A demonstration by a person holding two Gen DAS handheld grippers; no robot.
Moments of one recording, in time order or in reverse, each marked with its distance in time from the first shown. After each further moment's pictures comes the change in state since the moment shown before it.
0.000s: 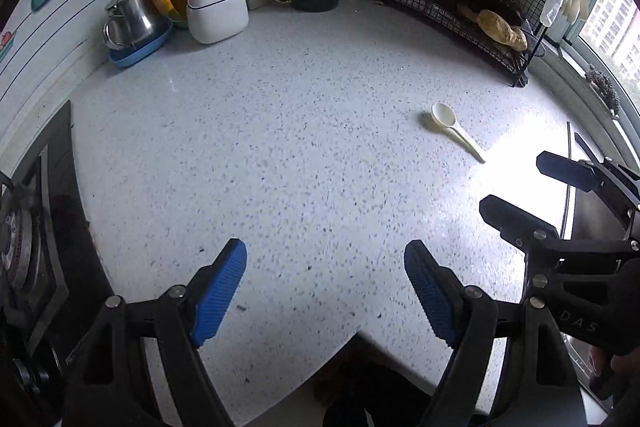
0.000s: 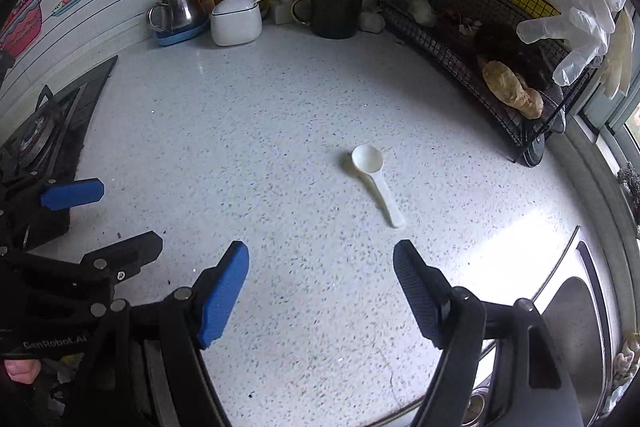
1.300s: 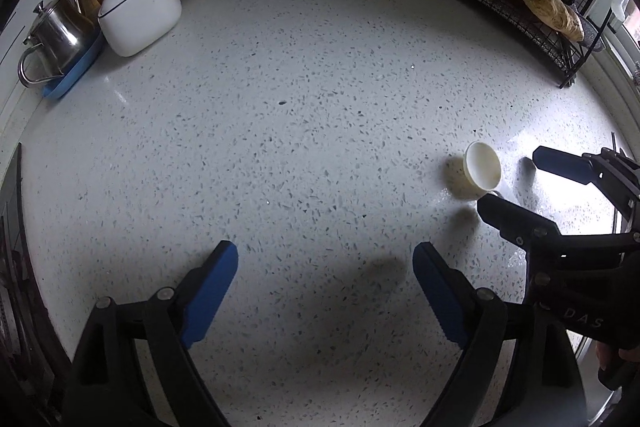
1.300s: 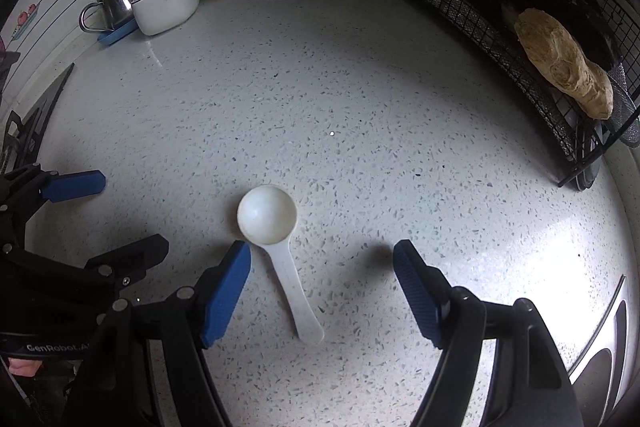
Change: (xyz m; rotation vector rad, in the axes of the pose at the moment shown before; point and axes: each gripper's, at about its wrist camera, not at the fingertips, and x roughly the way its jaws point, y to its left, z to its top) left arm 0.108 -0.043 0.090 0.036 0.145 0.034; right arm 0.101 -0.059 0.061 0.008 0.131 0.114
